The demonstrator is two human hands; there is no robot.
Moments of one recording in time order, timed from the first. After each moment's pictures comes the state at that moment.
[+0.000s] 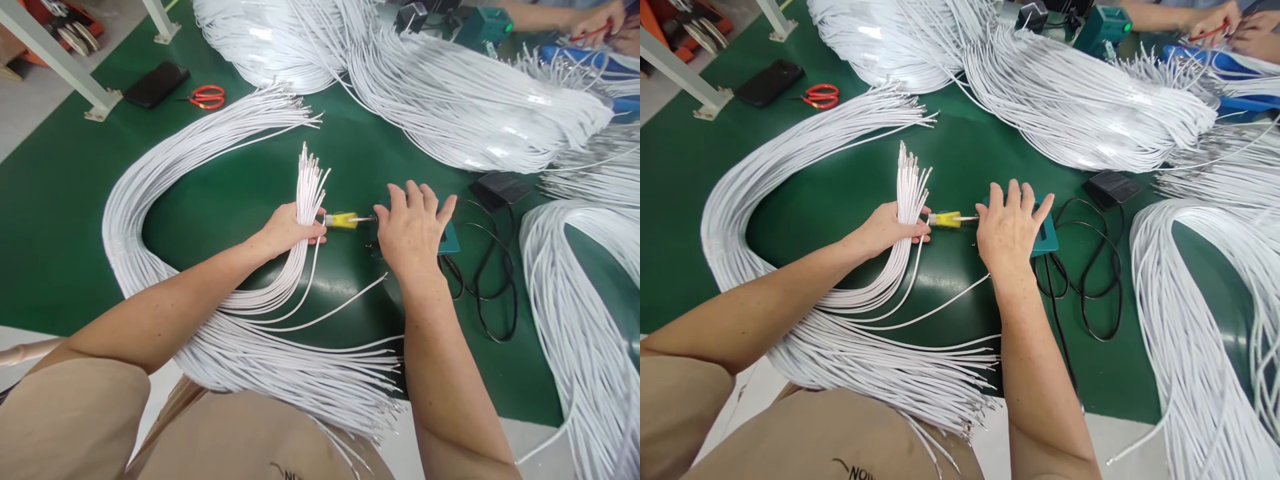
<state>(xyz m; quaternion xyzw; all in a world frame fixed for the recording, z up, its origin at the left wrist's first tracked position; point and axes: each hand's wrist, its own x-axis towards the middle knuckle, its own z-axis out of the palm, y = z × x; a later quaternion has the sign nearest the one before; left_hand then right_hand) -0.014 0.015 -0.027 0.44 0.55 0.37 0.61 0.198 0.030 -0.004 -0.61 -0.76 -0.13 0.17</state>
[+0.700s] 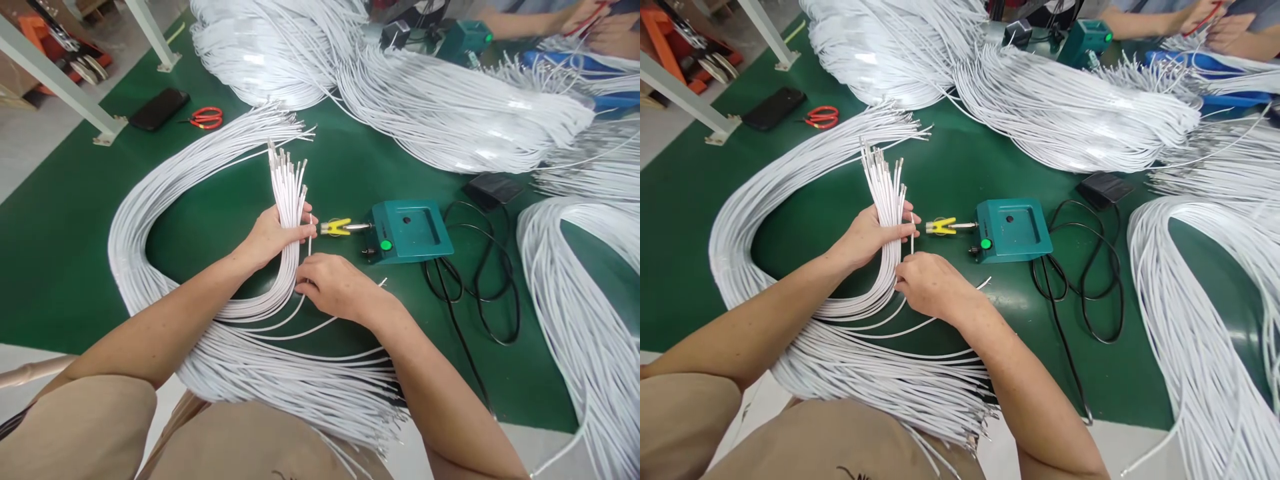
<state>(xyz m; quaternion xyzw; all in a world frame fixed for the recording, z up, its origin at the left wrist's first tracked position) -0.022 0.009 -0.011 0.44 0.51 0.45 0.58 0.141 -0.015 0.021 -0.31 -0.90 0.31 0.01</state>
